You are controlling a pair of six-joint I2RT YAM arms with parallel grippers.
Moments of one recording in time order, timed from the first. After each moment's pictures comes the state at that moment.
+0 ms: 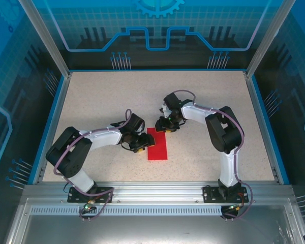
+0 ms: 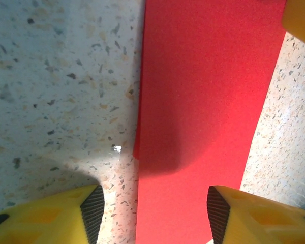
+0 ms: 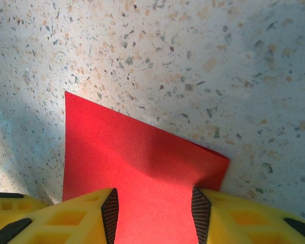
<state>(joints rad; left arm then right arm) -0.58 1.64 0.81 -0.31 0.40 -0.93 0.53 2.03 1.36 -0.63 -0.43 0.40</state>
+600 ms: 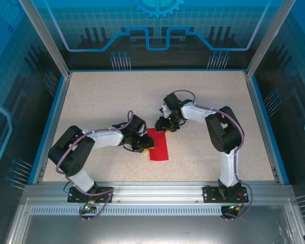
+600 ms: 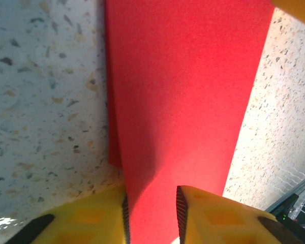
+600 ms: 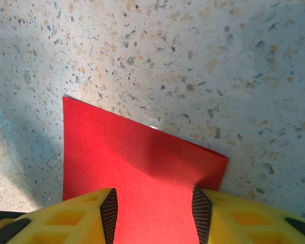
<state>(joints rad) -0.59 1.66 0.79 -0.23 0.46 -0.96 0.53 2.03 1.36 -0.63 -0.43 0.40</state>
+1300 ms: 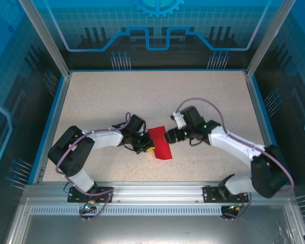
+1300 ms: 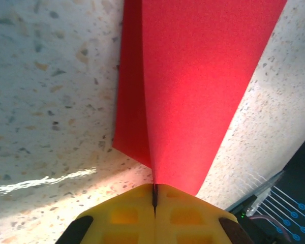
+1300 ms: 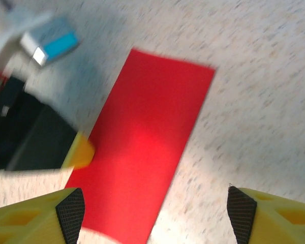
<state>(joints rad) -0.60 1.66 0.78 -0.18 0.52 -1.15 0.62 1.33 0.82 -0.43 -0.22 0.18</state>
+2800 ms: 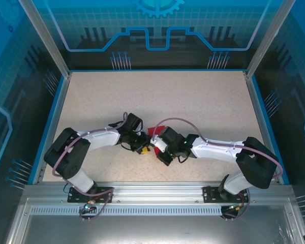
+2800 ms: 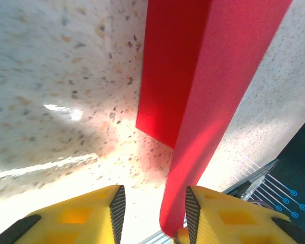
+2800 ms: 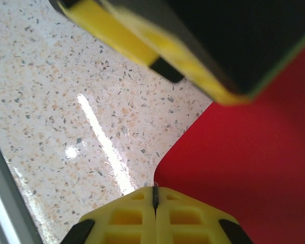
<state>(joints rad) -0.54 1.60 0.79 -0.30 0.57 -1.09 0.91 1.49 0.80 -0.38 -0.20 0.02</state>
